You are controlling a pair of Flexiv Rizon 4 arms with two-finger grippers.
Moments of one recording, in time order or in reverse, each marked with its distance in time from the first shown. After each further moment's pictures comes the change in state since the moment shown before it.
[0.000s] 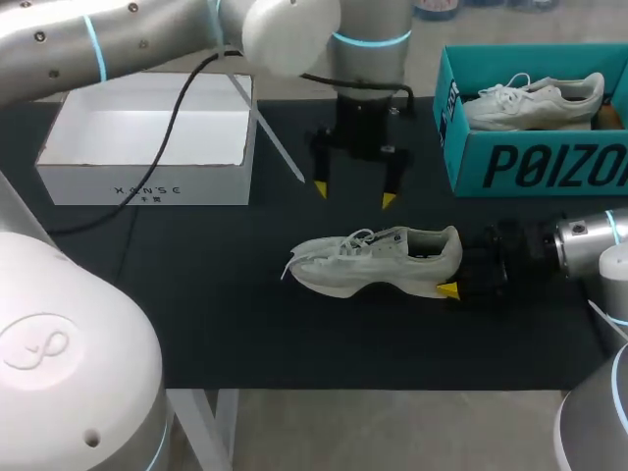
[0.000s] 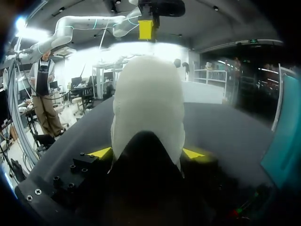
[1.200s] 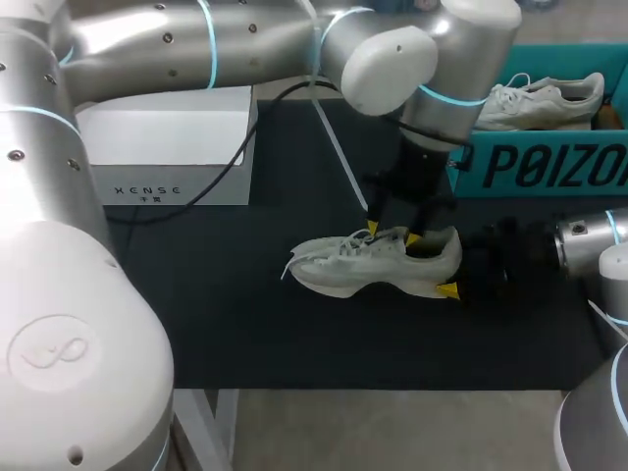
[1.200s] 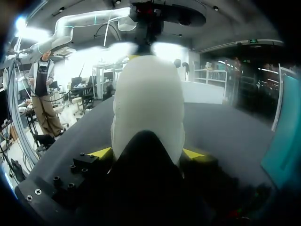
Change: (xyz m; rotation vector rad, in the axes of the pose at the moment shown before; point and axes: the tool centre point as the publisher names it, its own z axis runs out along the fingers) left arm 0.057 -0.002 0.071 -0.103 -0.168 -0.006; right arm 0.000 0.000 0.000 0.000 -0.001 0.000
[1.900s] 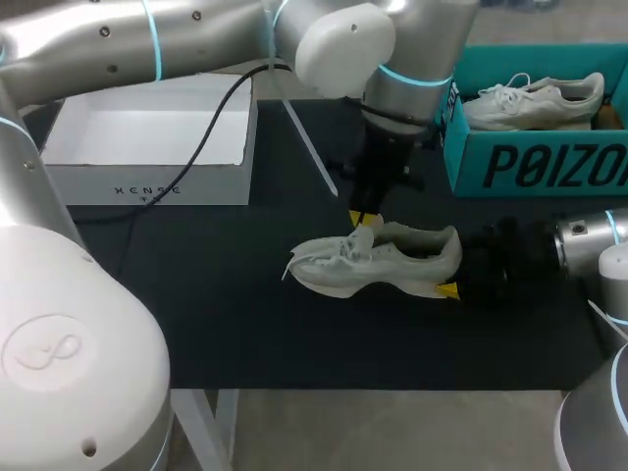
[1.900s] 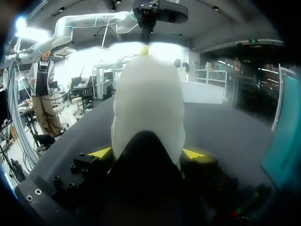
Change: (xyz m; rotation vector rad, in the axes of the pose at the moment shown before) left arm -0.057 0.015 -0.023 0.042 0.007 -0.160; right arm 0.000 0.000 0.000 0.000 0.000 0.000
